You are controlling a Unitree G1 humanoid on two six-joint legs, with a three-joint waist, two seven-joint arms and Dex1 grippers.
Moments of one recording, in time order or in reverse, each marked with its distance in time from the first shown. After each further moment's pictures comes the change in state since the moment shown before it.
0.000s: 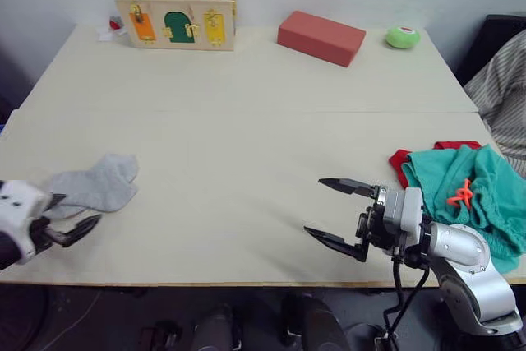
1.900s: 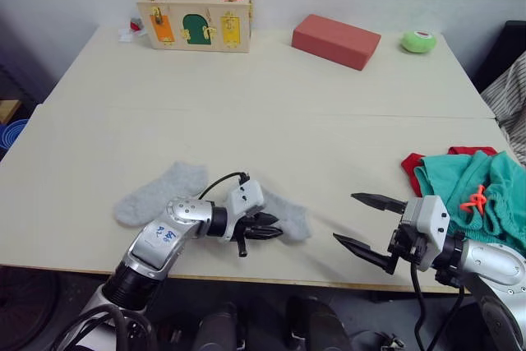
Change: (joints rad) left arm -0.588 -0.503 -0.746 -0.231 0.013 0.286 -0.155; right arm 0.193 -0.111 -0.162 -0.074 0.000 0.127 -0.063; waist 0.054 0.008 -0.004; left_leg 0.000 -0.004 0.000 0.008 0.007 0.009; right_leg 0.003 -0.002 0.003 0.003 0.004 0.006
